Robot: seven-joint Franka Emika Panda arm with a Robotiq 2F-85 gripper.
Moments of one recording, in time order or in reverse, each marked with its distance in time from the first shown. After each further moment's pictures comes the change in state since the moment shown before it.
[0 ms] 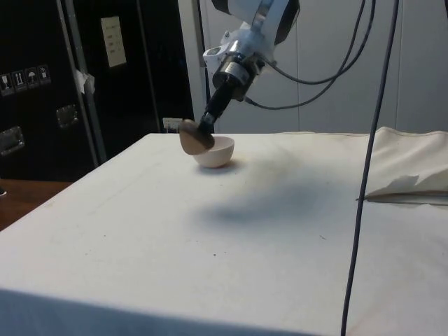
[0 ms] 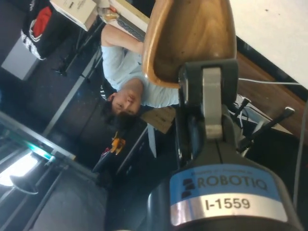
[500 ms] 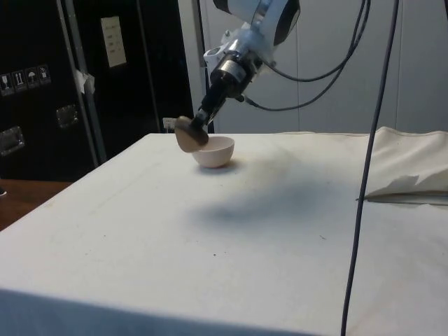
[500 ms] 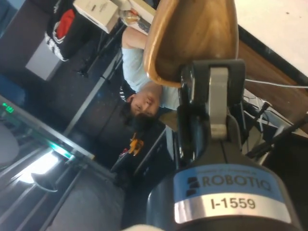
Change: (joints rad) arm 0.000 0.003 -0.004 0.002 0.062 0.000 0.059
